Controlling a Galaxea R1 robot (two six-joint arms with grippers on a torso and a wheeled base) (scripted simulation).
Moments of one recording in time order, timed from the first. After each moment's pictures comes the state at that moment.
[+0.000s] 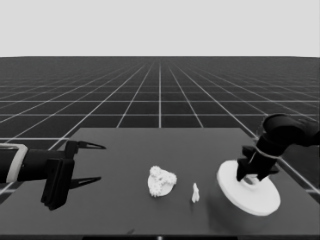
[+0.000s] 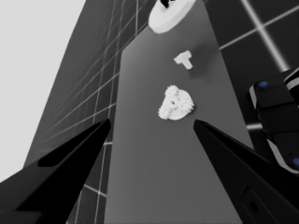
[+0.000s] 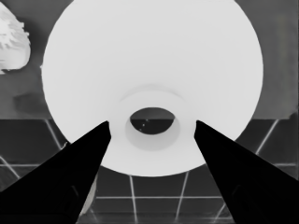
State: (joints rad) left arm -0.34 1.75 -0.42 0.31 0.68 0.35; right arm 0.19 2.04 -0.91 0.00 -1.58 1.12
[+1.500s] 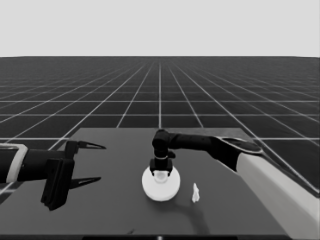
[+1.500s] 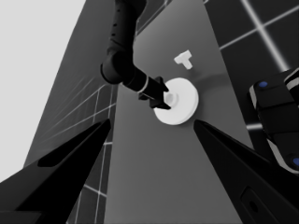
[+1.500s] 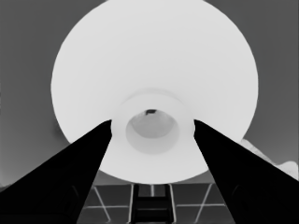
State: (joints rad) left arm -0.34 1.75 -0.42 0.31 0.68 0.35; right arm -0.08 3.06 -1.70 -0.26 -1.52 1.38
